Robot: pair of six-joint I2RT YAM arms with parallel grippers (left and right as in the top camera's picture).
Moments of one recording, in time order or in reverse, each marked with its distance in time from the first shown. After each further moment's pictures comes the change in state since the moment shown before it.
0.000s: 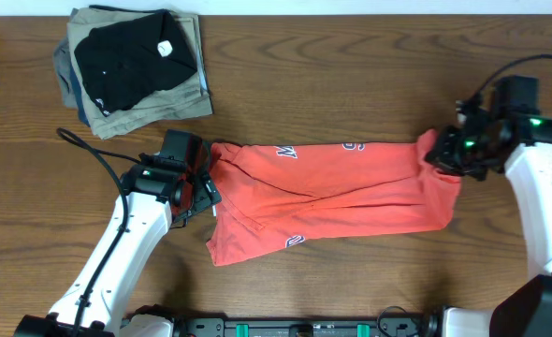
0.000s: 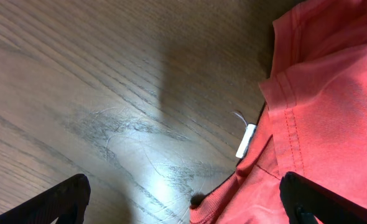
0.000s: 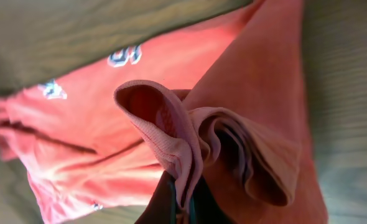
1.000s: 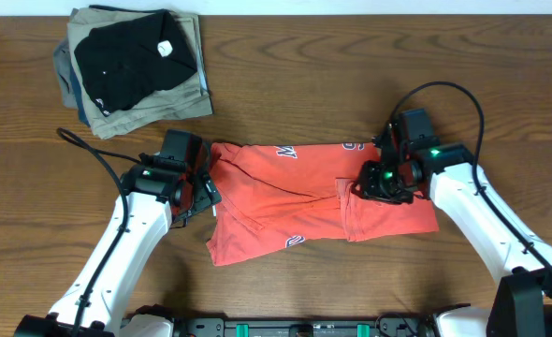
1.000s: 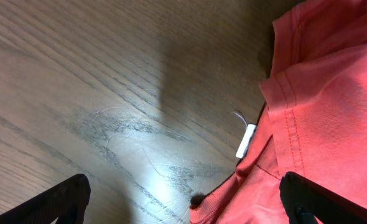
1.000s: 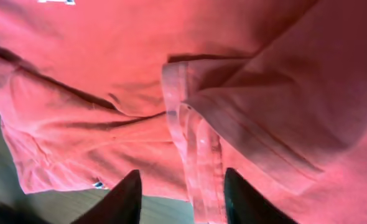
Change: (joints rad) left arm 0.000 0.000 0.000 0.000 0.000 0.000; right arm 0.369 0.001 -0.259 0.258 0.001 0.173
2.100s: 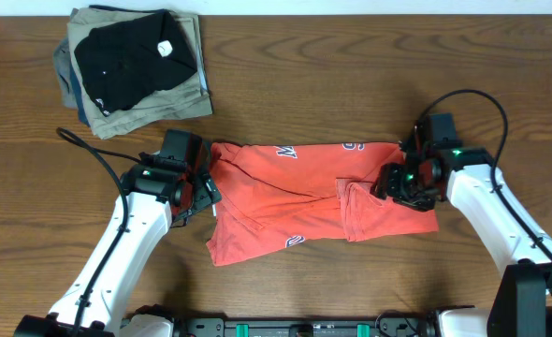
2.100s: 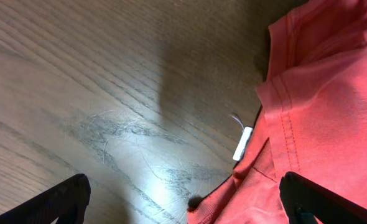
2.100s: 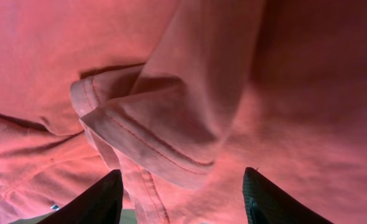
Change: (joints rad) left arm 0.000 0.000 0.000 0.011 0.000 0.000; right arm -0.135 0.005 -0.053 -0.013 0.061 -0.019
